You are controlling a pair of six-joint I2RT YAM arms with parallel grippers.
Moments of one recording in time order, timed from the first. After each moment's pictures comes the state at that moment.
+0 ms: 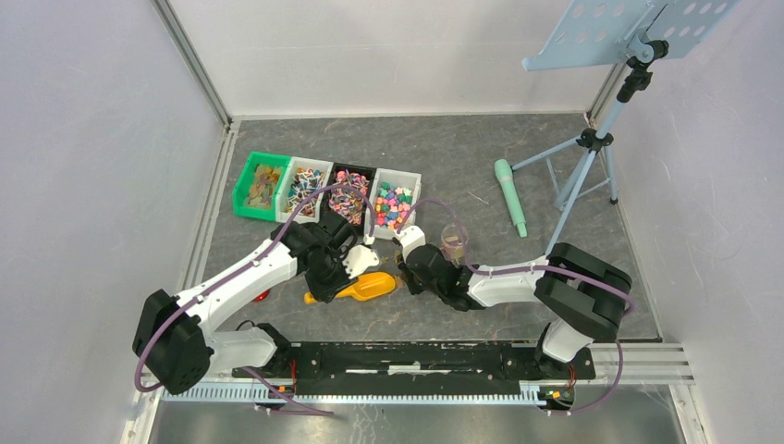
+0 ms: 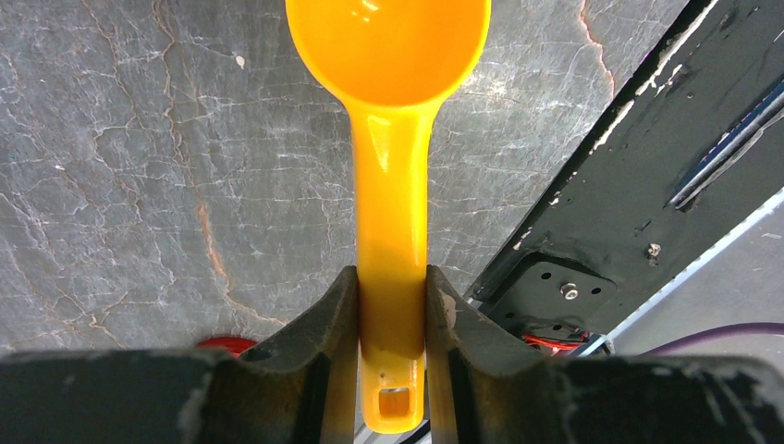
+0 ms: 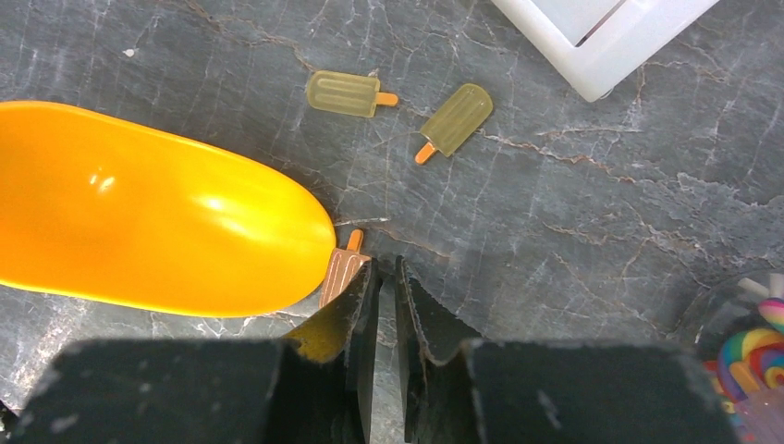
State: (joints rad) left arm -0.68 1.21 0.86 -1.06 0.13 0.47; right arm 1.06 1.63 0.64 0.31 0.24 0.34
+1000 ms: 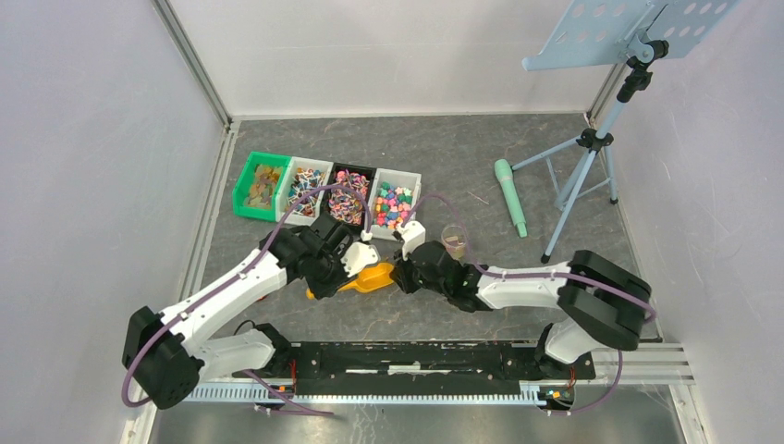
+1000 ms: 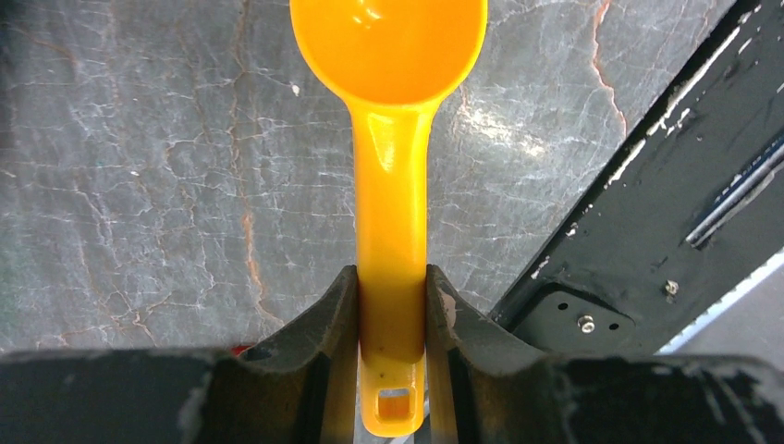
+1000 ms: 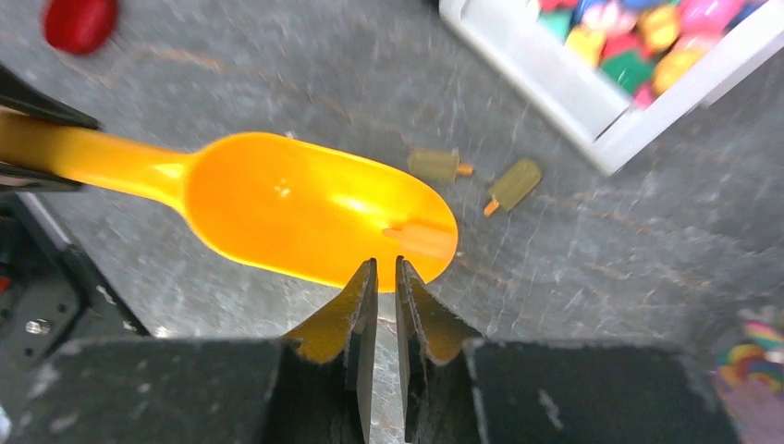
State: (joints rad) left arm -0.69 1.08 0.83 -0.98 0.10 0.44; right arm 1.07 1.49 0.64 0.33 0.17 0.41
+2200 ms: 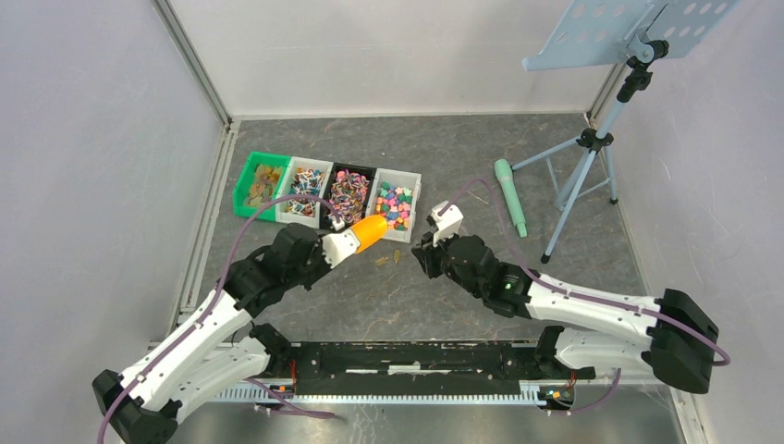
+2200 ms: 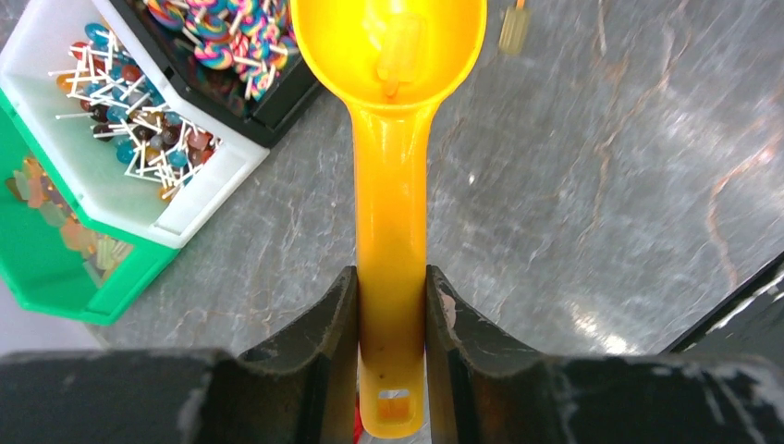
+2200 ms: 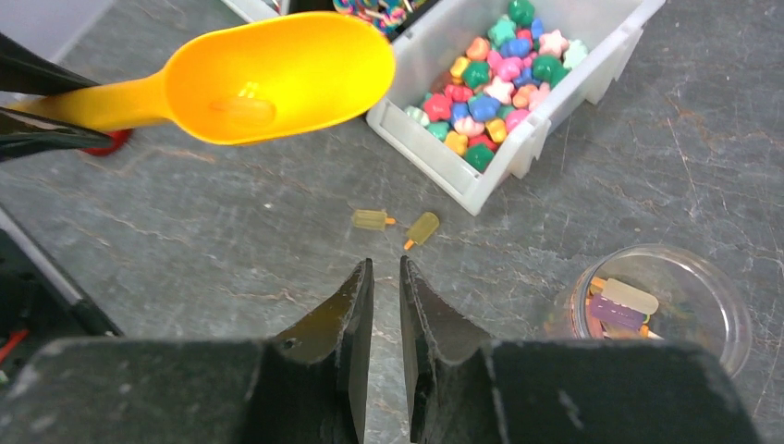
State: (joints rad) left arm -0.67 0.75 0.73 -0.76 -0.12 0.42; right arm 1.06 1.10 0.62 0.14 0.34 0.32
